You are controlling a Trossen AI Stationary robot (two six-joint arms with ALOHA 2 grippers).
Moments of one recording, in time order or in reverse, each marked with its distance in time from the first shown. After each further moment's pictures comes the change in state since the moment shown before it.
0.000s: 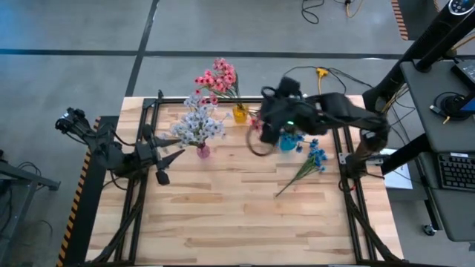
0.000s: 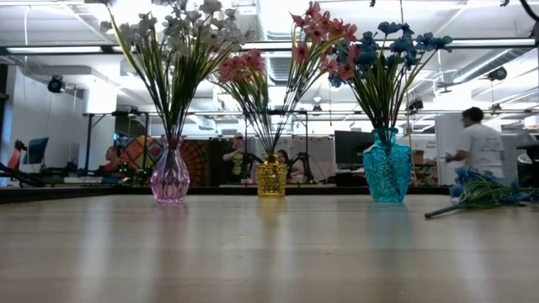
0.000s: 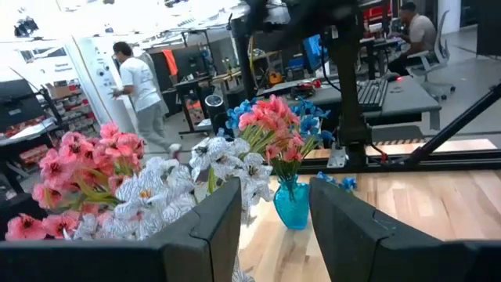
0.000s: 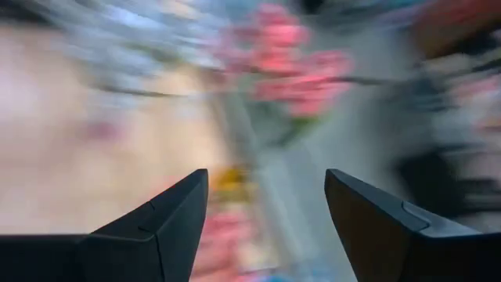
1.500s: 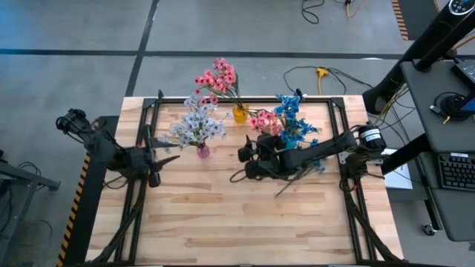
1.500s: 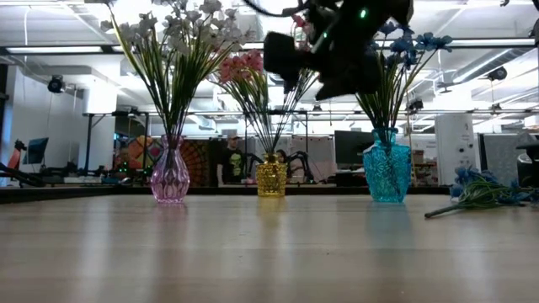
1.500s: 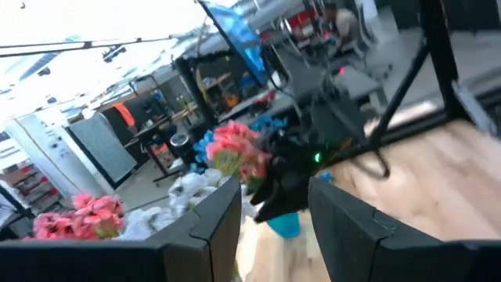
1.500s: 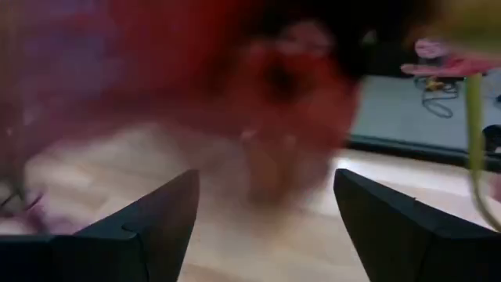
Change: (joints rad) left arm 0.000 -0.117 0.010 -0.107 0.211 0.268; right arm 0.059 0.016 -1.109 0.986 0.536 1.034
